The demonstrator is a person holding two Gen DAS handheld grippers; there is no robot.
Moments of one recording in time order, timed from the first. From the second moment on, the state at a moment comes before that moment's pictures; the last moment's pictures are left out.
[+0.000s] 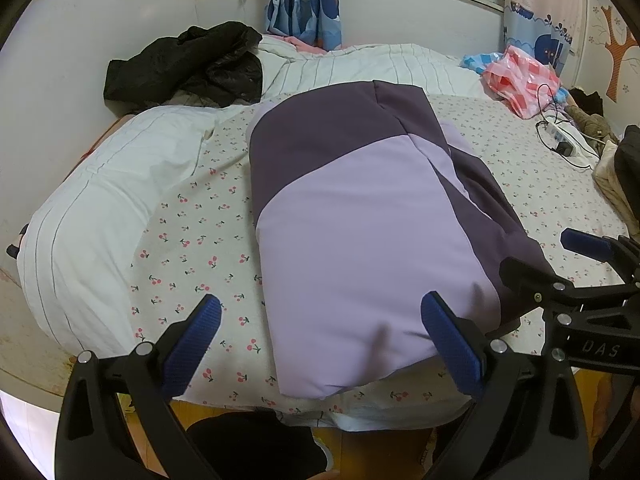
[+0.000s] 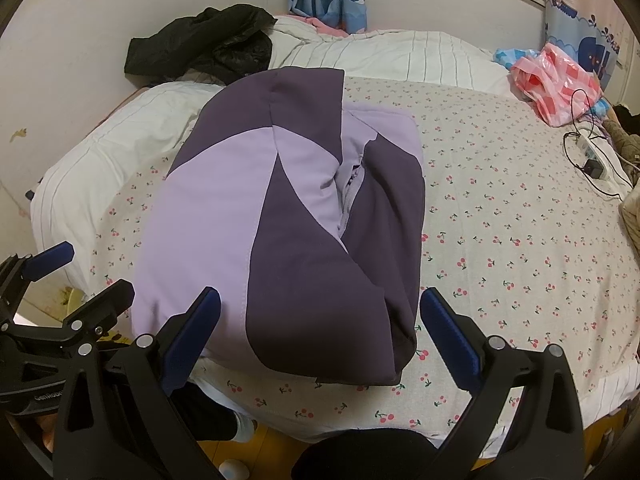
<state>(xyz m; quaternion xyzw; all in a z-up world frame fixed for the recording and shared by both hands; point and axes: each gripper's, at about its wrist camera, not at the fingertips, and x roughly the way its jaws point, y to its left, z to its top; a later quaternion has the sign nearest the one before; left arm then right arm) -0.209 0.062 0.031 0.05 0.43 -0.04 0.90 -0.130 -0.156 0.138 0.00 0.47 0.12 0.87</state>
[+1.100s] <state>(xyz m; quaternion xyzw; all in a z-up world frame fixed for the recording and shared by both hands) -0.236 0.067 0.043 0.05 0.42 -0.04 0.91 -0.152 -0.146 0.152 0.00 0.46 0.12 0.88</state>
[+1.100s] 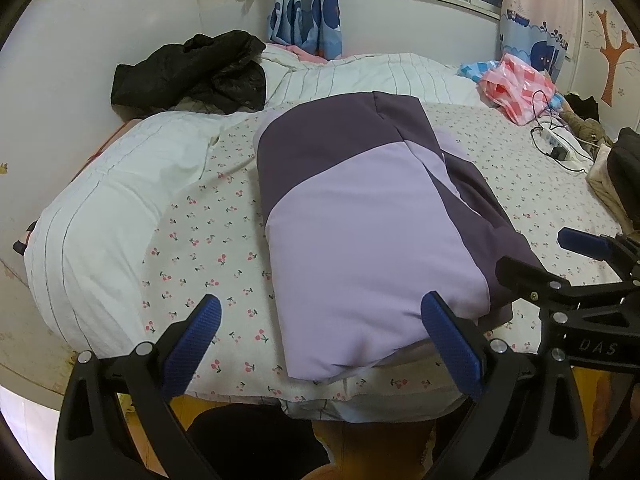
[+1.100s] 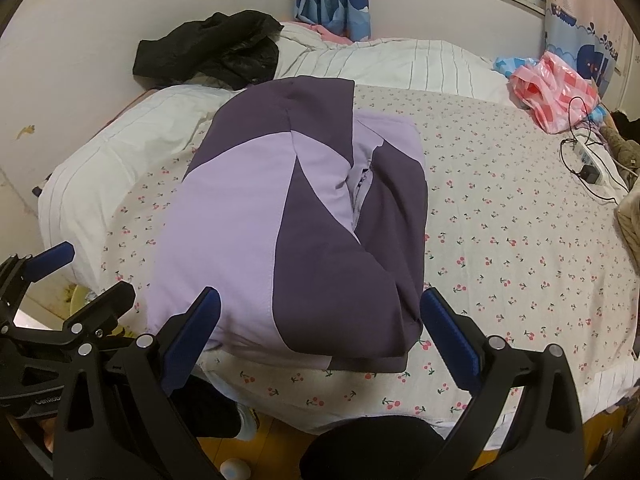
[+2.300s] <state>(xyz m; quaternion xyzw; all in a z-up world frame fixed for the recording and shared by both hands) -0.228 0.062 0.031 0.05 0.43 -0.04 0.90 -0.146 -0.152 0.146 0.00 0.46 0.11 0.88</state>
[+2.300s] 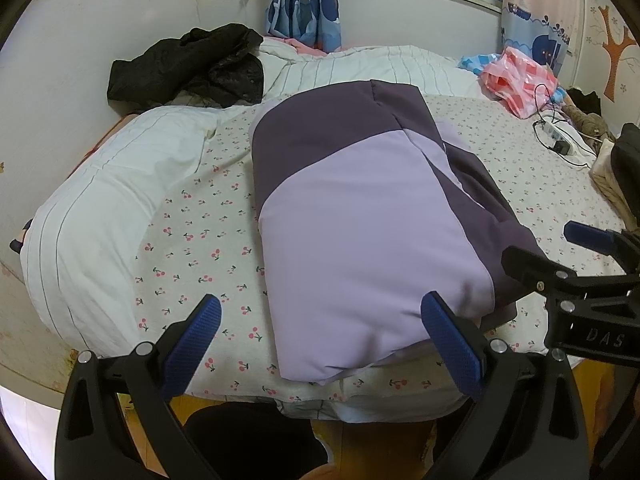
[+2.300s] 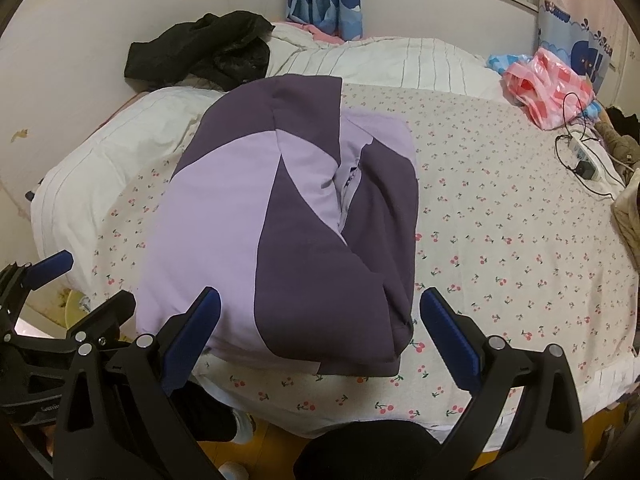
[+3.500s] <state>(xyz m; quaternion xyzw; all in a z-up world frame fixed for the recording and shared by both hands) -0.231 0.058 0.034 0.06 0.43 -0.04 0.90 -0.149 -0.151 0.150 0.00 0.45 0.10 0.89</state>
